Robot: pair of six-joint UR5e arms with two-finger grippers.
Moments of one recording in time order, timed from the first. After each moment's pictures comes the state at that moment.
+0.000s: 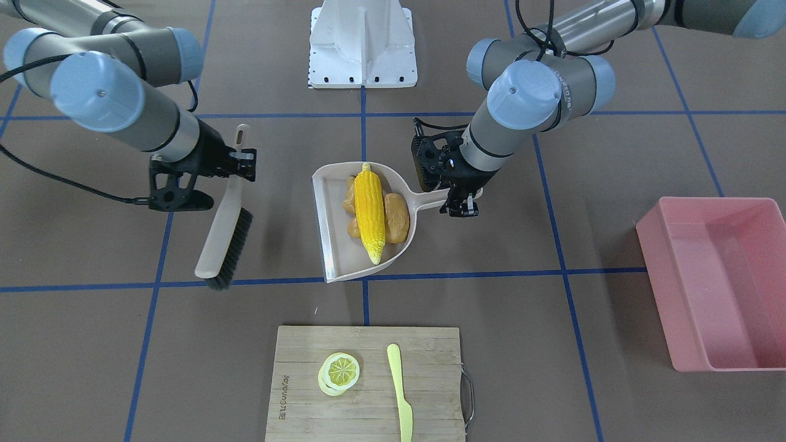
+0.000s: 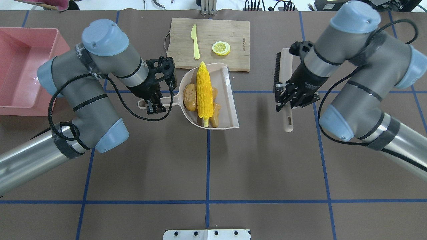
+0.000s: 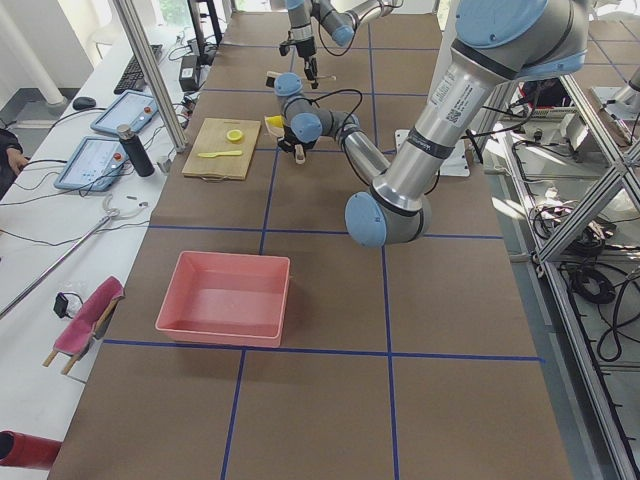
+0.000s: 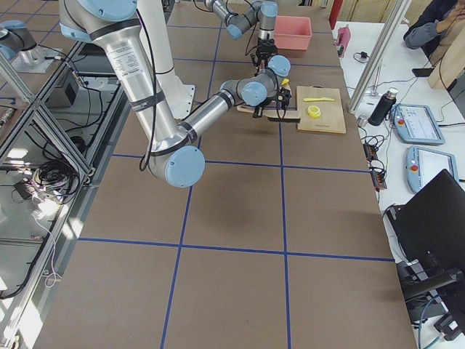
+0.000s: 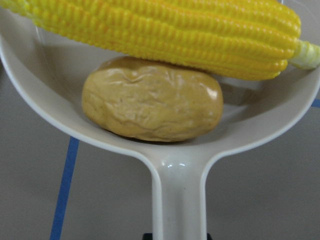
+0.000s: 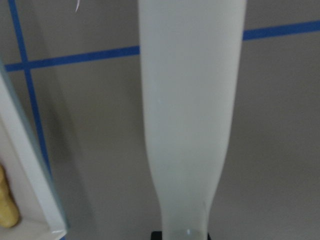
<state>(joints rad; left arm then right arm) -0.72 -2.19 -1.63 -1.77 -2.17 0.26 0.89 -1.13 1.77 -1.57 2.44 0.98</state>
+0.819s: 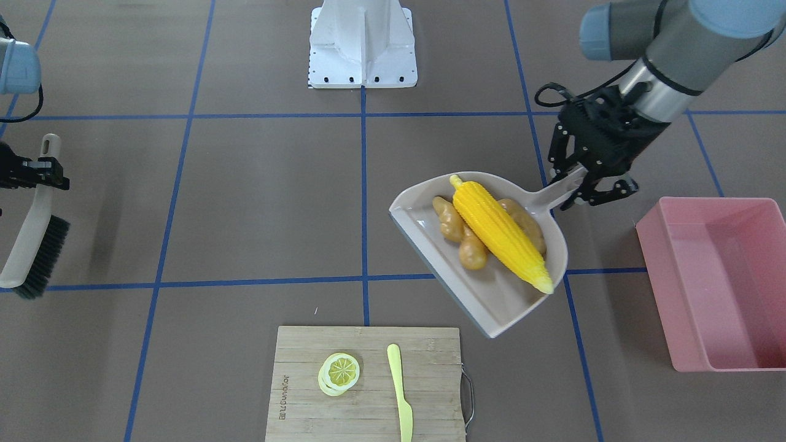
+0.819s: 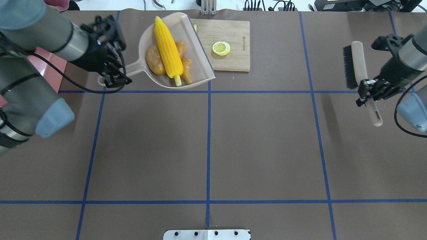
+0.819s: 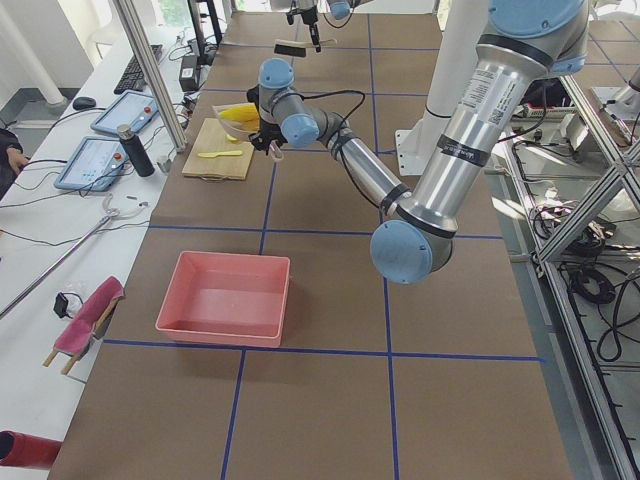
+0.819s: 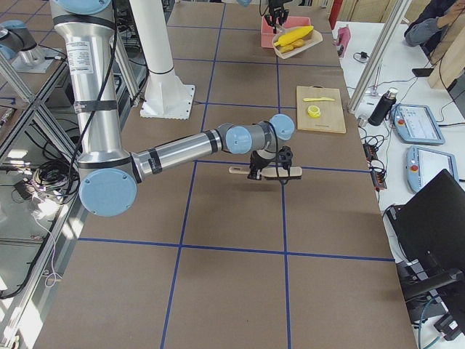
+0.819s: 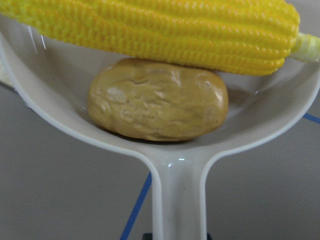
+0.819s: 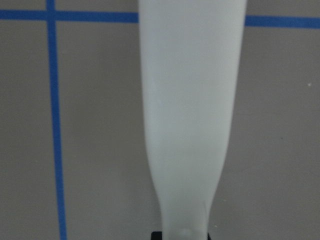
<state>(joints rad) -1.06 -1.99 -1.90 -1.72 -2.25 0.08 1.12 -1.50 1.79 -1.73 2.45 0.34</state>
